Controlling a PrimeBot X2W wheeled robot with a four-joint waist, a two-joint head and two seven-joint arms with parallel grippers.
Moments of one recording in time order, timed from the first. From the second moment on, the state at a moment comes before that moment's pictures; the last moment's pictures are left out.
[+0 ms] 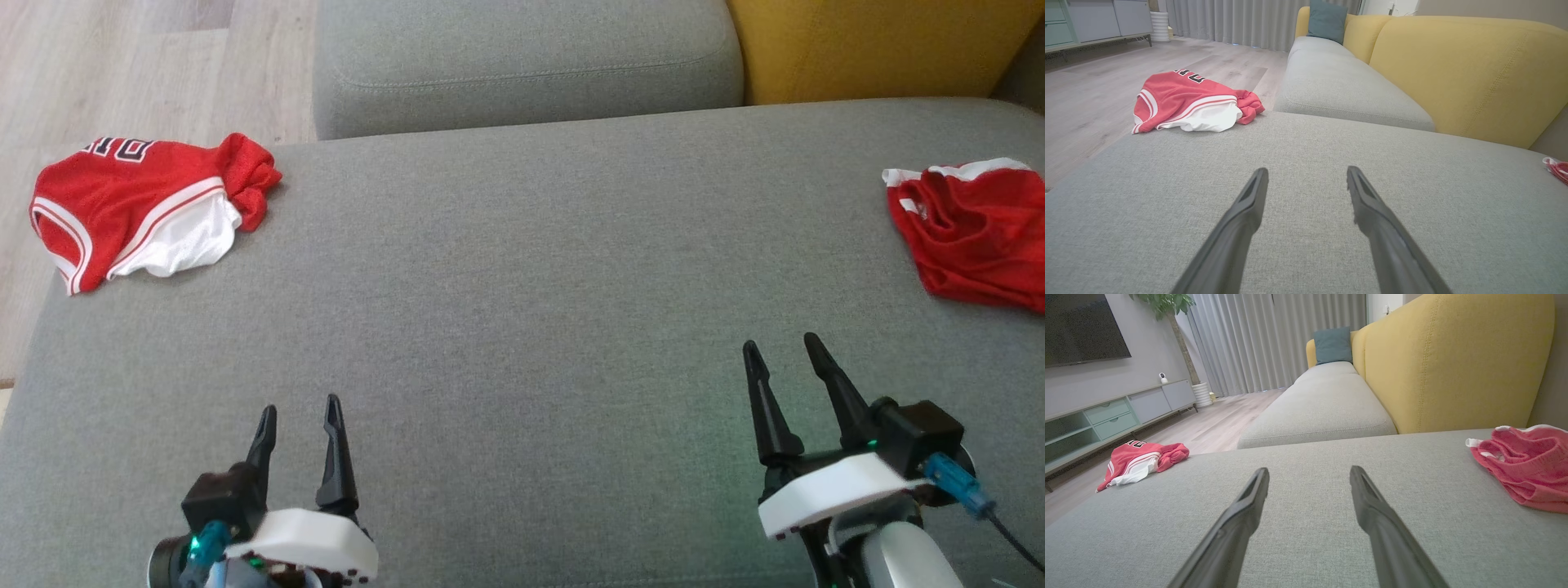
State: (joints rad) left arm 0.08 0.05 -0.22 0.17 -0.26 0.17 -0.25; right arm -0.01 -0.05 0.12 0.19 0.19 0.13 -0.13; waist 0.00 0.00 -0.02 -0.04
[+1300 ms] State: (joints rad) left arm 0.13 0.07 -0.16 0.10 -0.24 0.17 -0.25; right arm 0.02 -0.05 0.21 0.18 0.22 0.13 -0.15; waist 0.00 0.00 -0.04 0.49
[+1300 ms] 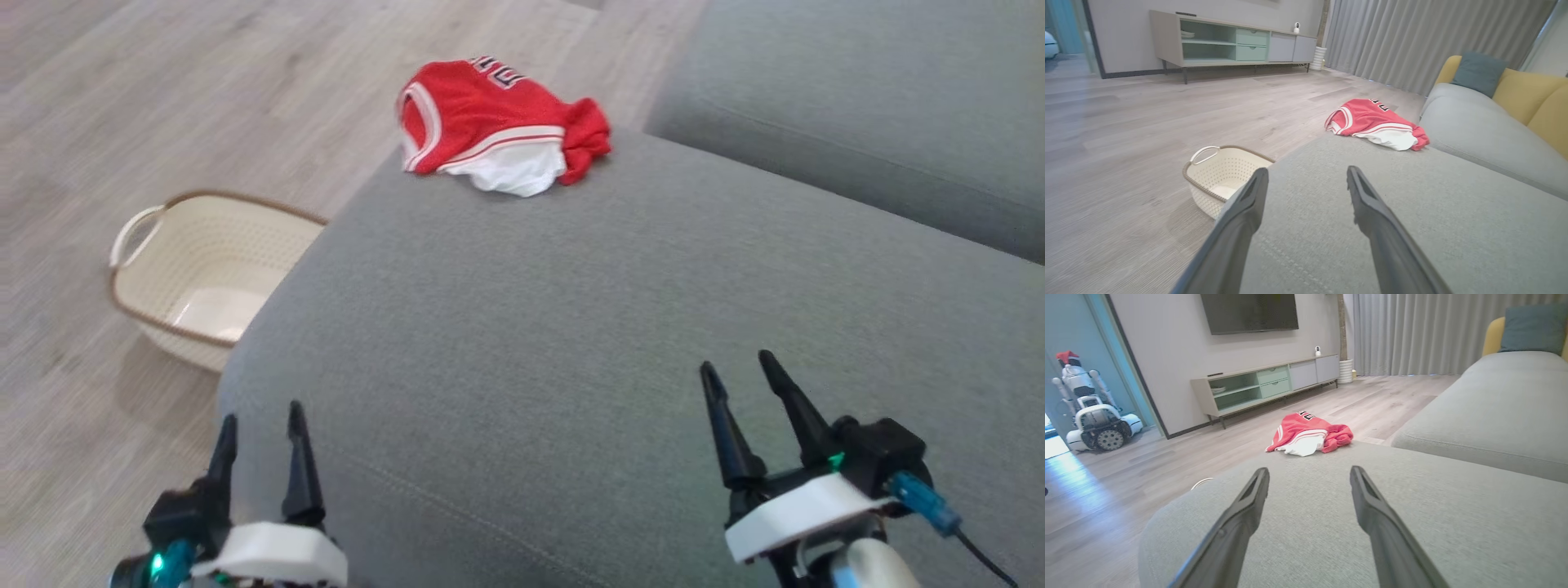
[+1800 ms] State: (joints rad) left arm 0.16 0.07 -0.14 0.08 -0.24 0.18 -0.25; right arm -0.01 -0.05 0.22 0.21 0.22 0.13 -0.15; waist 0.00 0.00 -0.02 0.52
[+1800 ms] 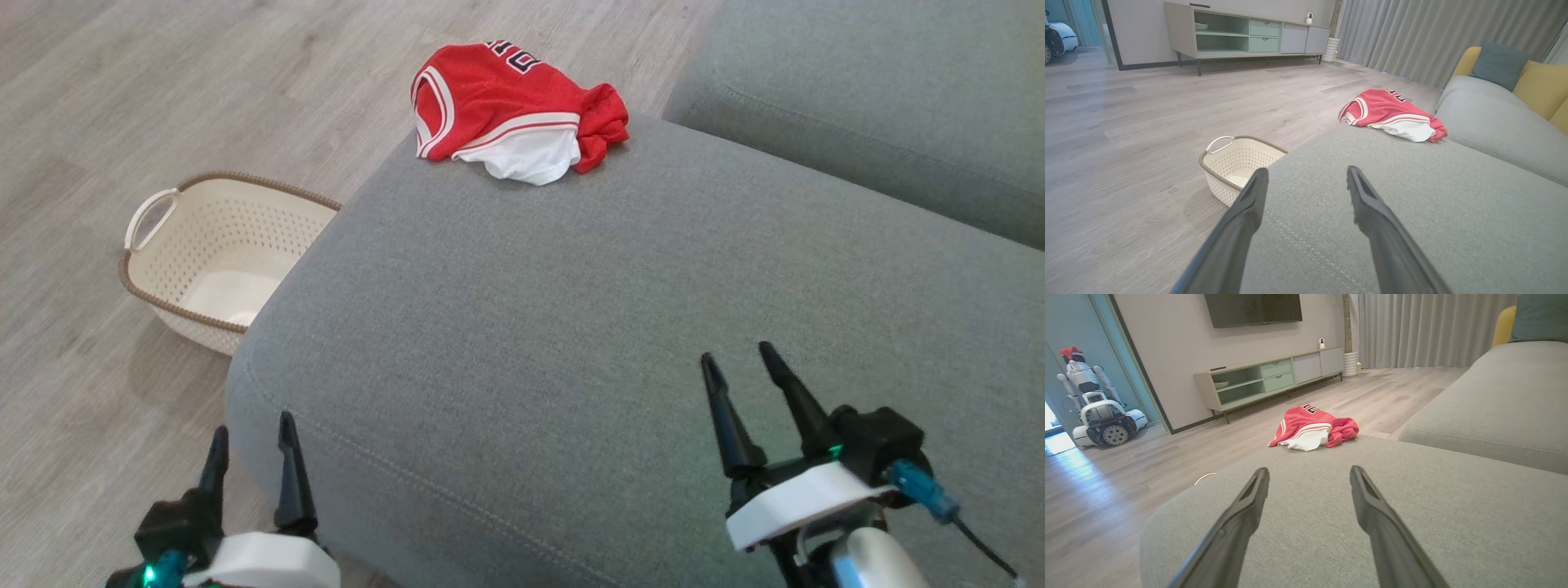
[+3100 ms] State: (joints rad) left arm -1.06 0.29 -0.11 0.89 -0.24 0.00 0.10; right arm -0.24 -0.05 0.10 -0.12 0.01 0.13 -0.07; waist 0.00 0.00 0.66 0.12
